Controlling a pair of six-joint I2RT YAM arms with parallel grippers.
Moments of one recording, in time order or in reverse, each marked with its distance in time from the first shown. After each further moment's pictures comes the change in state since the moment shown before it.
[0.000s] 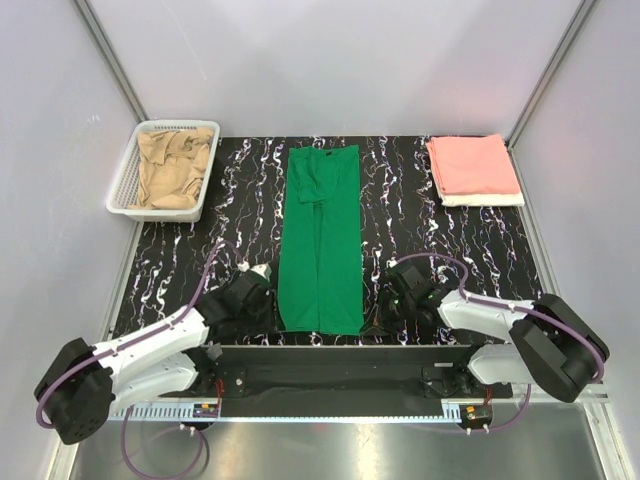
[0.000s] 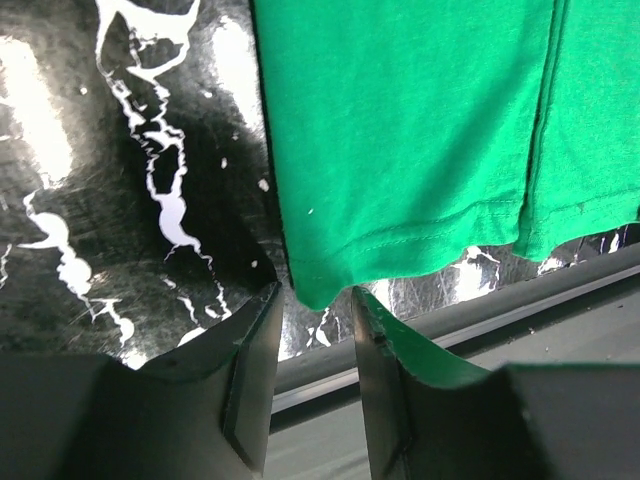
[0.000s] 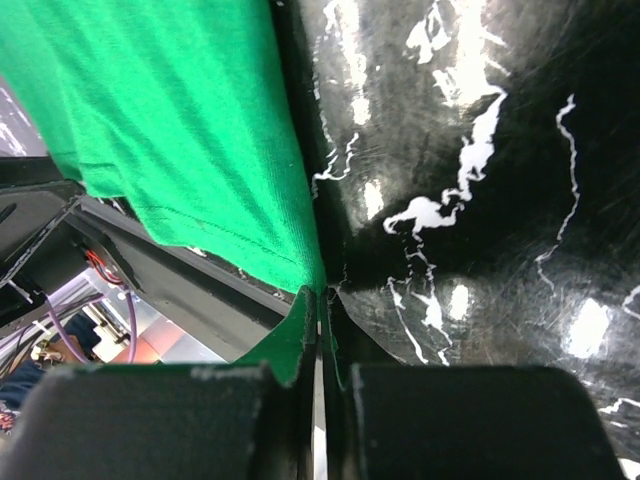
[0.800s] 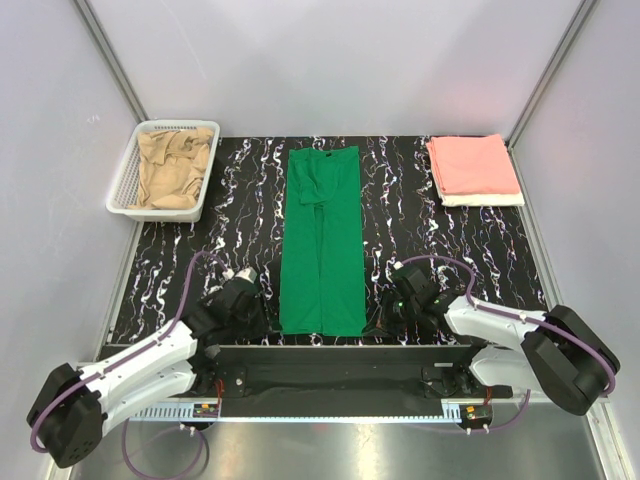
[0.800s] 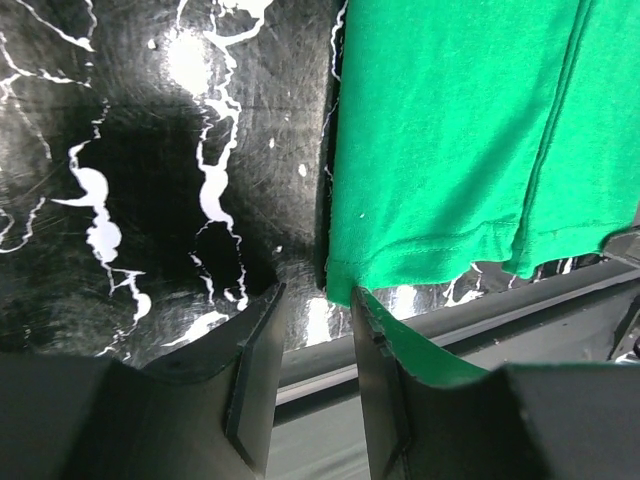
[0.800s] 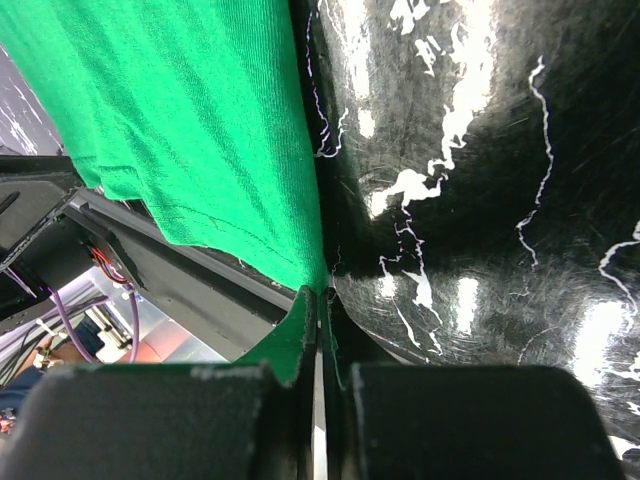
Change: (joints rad) left arm 0.055 -0.163 -0.092 -0.008 0.018 -0.126; right arm 0.000 -0.087 -0.040 -0.007 0.016 0.015
